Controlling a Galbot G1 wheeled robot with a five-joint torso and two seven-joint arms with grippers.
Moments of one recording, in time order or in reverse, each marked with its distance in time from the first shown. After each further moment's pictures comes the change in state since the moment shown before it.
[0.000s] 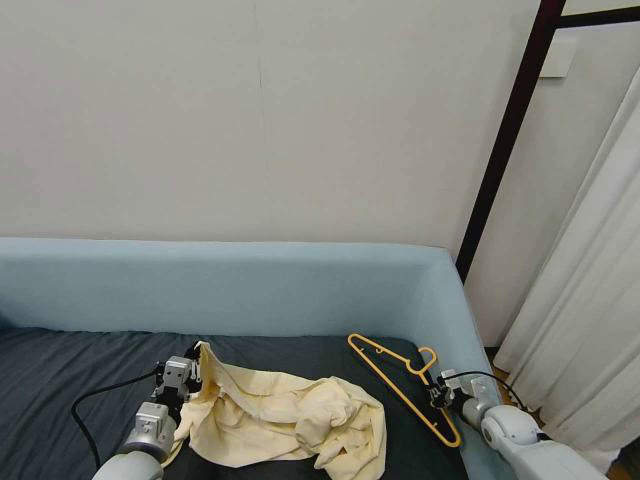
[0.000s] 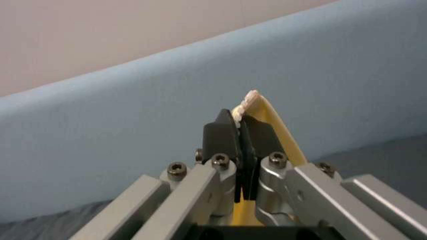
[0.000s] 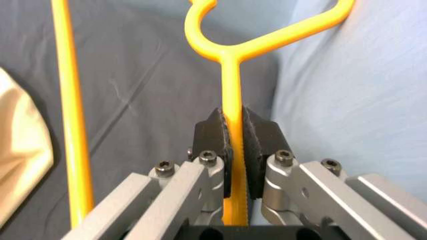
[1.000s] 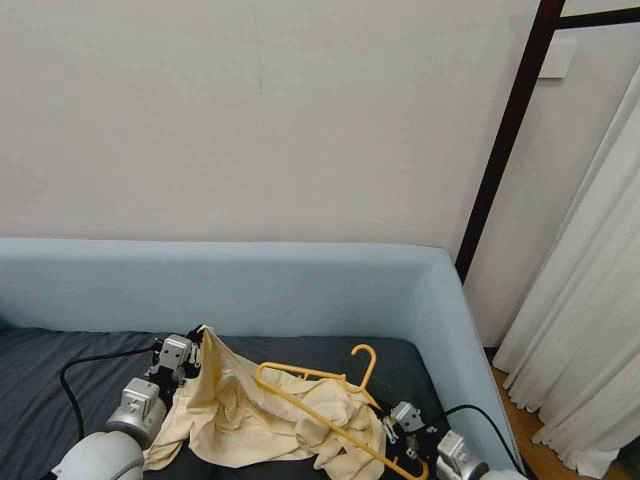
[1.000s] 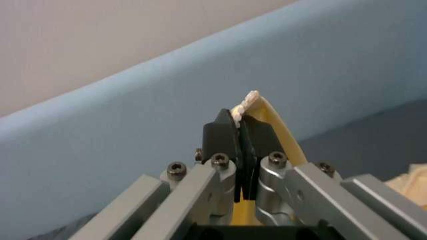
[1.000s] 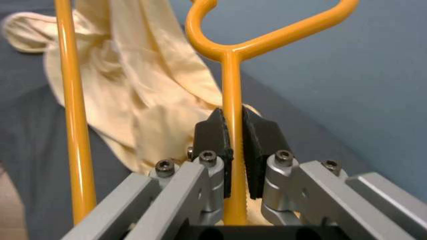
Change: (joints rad) left arm 0.040 0.210 0.007 -0.216 -0.127 0.153 -0.034; right arm -0.291 -0.089 -0.159 0.665 -0.302 0.055 0.121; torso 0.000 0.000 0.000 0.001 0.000
